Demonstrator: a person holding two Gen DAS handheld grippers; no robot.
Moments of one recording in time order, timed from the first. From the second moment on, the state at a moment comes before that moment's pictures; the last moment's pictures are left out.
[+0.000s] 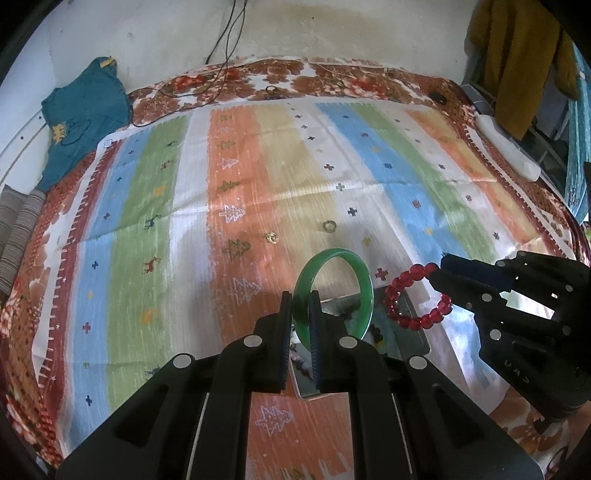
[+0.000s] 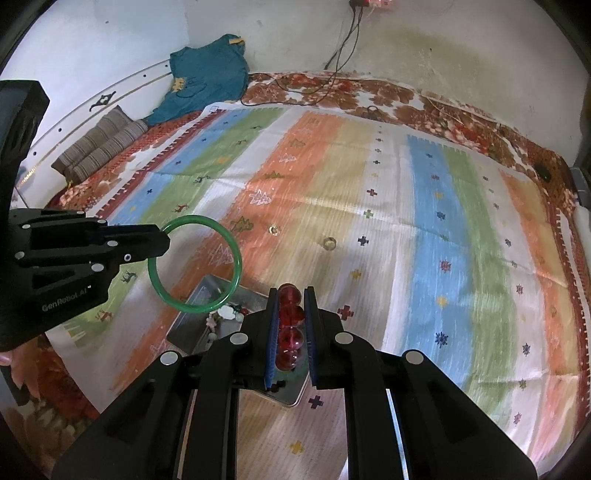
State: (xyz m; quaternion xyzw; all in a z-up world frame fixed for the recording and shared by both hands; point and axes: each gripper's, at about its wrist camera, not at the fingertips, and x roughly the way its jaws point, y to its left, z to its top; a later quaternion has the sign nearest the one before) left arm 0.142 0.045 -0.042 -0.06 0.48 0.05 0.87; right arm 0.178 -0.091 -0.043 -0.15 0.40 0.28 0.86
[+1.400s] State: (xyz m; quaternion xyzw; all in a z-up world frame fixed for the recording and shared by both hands) left arm 0.207 0.089 -0.085 -0.04 0.53 0.07 0.85; right arm 0.250 -0.076 -0.065 -0.18 0.42 0.29 0.84
